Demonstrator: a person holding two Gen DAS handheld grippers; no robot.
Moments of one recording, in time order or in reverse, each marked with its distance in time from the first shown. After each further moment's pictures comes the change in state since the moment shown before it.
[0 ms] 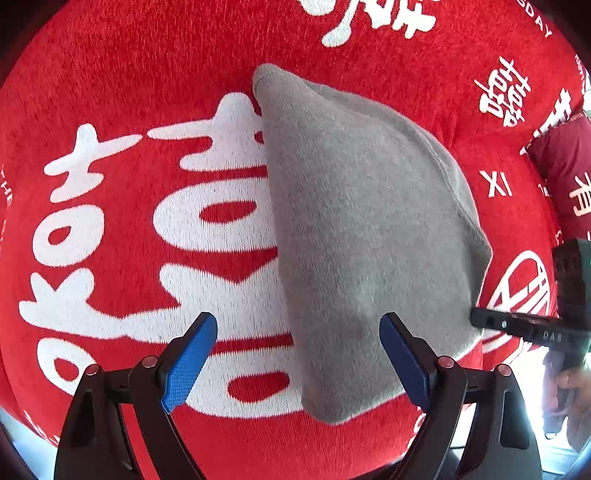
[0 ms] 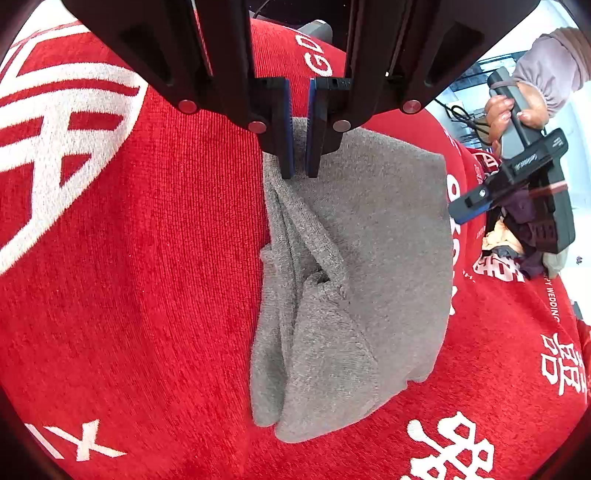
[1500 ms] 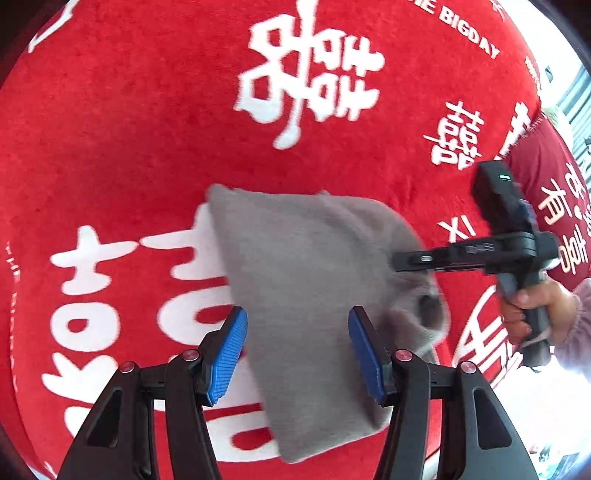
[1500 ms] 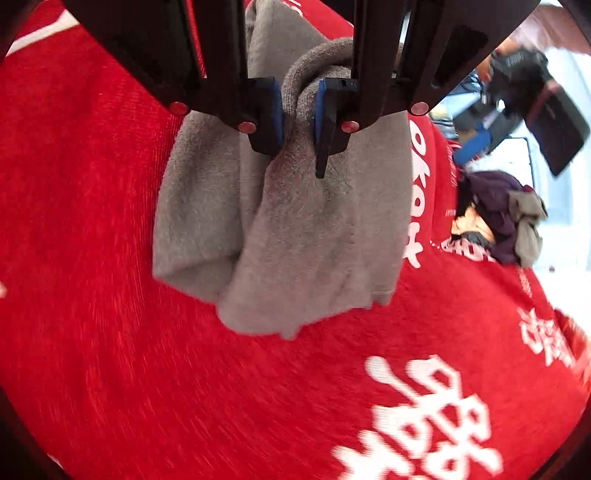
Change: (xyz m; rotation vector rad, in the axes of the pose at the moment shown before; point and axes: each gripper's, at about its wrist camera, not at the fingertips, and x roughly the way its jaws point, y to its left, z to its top) left arm -0.065 -0.024 0.045 0.087 -0.237 -0.045; right arm -0.014 0.032 0.104 -0.120 -0.034 0.112
